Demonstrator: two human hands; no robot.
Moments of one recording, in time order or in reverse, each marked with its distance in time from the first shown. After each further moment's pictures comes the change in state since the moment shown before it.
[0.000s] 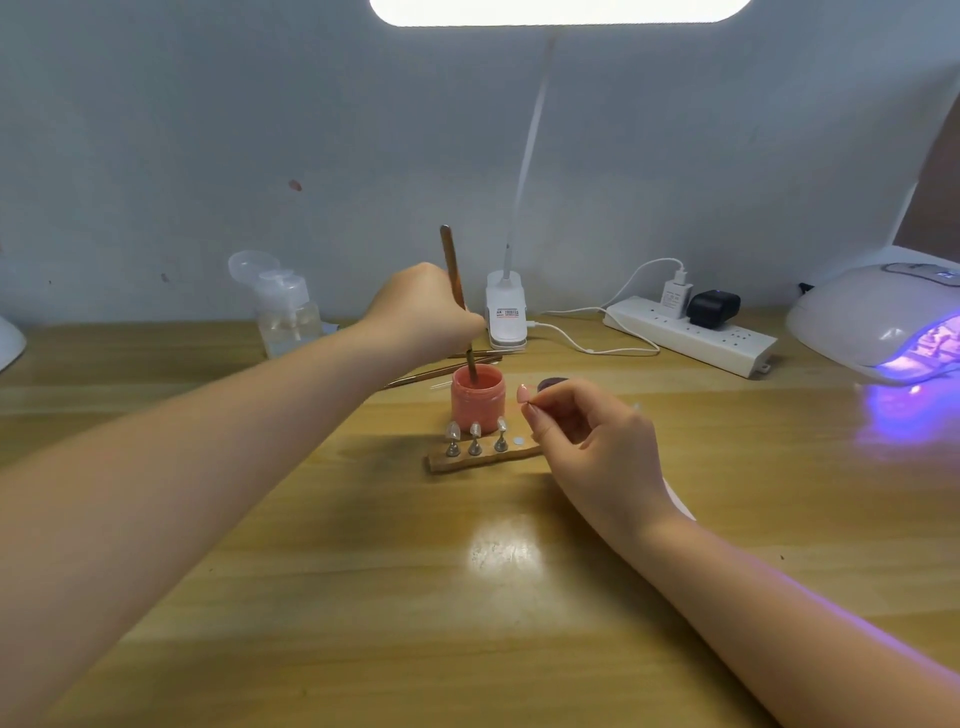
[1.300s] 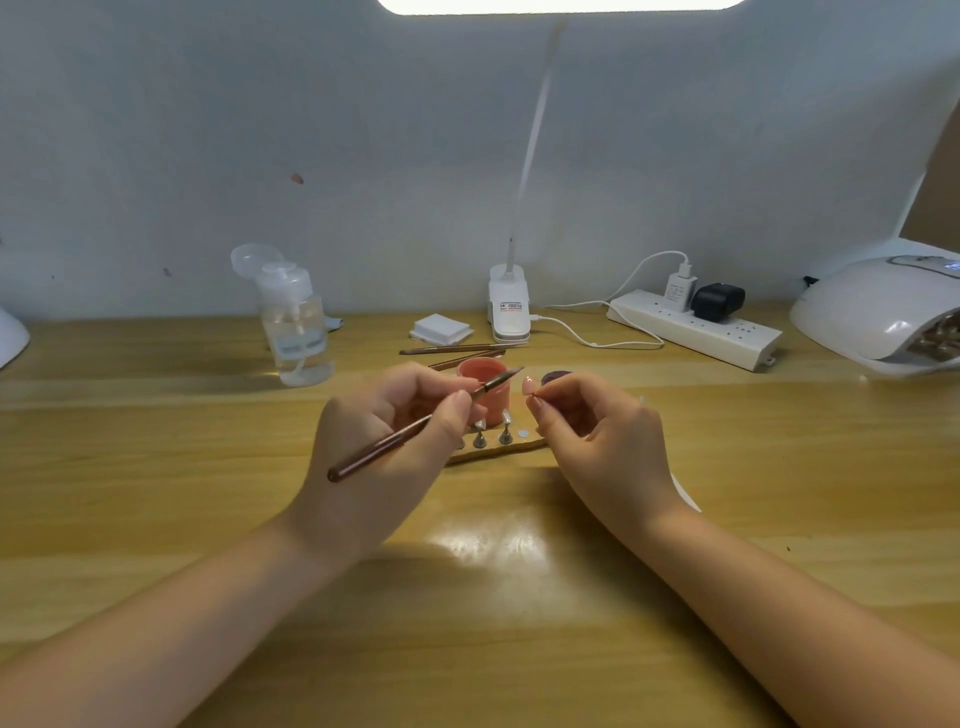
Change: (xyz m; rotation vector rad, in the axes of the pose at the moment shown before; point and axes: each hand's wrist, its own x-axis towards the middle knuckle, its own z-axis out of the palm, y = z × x) left_hand -0.120 -0.043 0.019 -0.758 0.157 0.391; right_hand 0.000 -0.004 -0.003 -0.042 -0.042 -0.006
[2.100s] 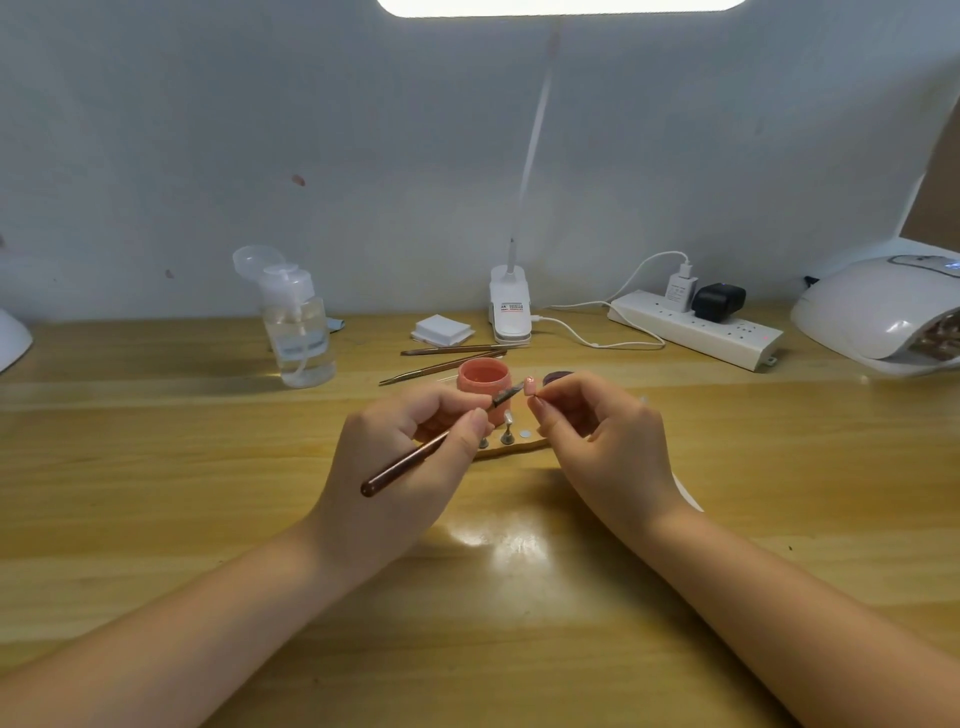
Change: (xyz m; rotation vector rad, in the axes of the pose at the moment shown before) left_hand -0.005 0.005 0.006 0.139 -0.004 0.056; right_hand 0.000 0.000 0.000 0.004 0.006 -0.022
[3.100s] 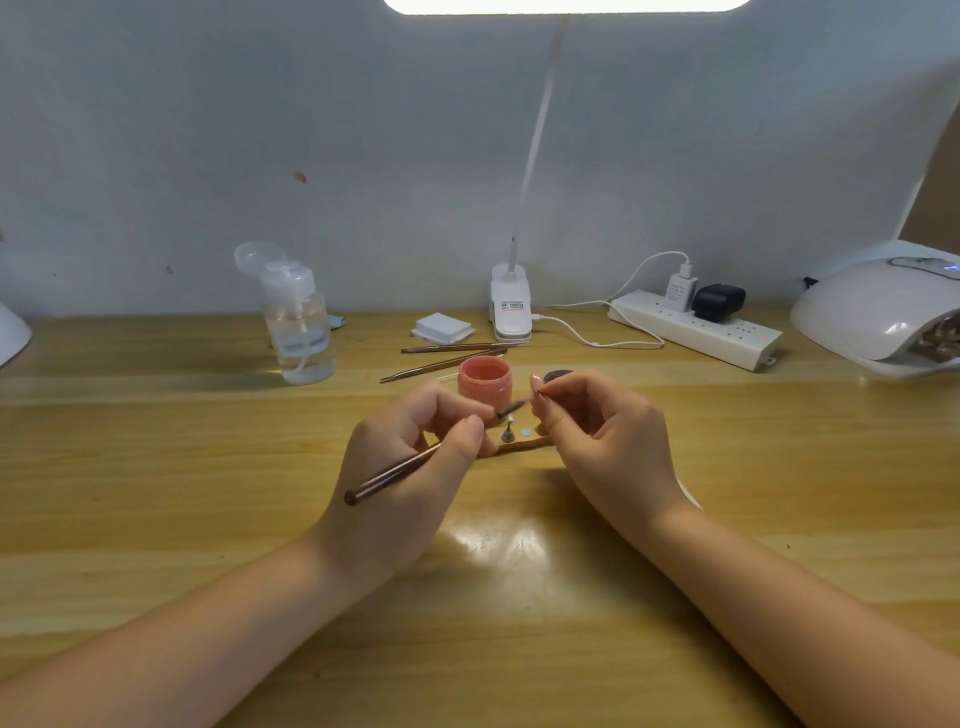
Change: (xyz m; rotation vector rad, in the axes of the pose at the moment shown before) left_hand -0.007 -0.001 0.003 -0.069 -0.007 -0.094; right_hand -0.001 -0.003 -0.002 0.101 -0.013 0.089
